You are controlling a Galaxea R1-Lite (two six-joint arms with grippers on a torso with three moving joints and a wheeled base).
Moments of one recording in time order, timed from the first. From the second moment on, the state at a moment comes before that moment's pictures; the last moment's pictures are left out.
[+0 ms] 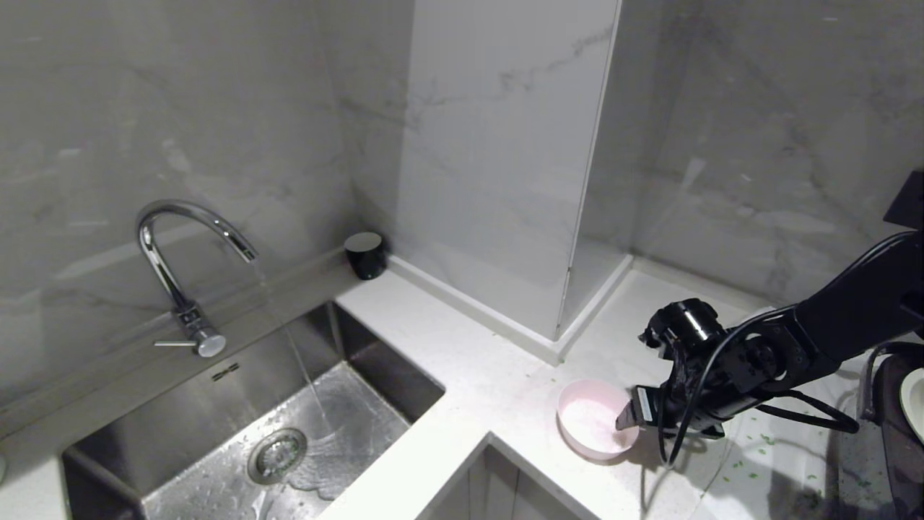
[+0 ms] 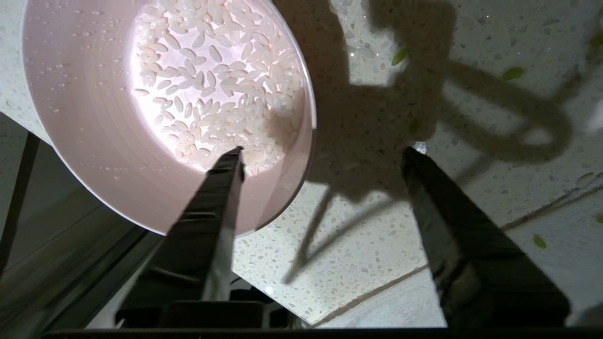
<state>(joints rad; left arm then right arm) 0.00 0.00 -0.08 0.19 -0.03 0.05 0.23 2.07 -0.91 0.06 0.10 0.32</state>
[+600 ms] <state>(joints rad) 0.00 0.00 -0.08 0.19 -0.03 0.05 0.24 2.07 -0.96 0.07 0.10 0.36</state>
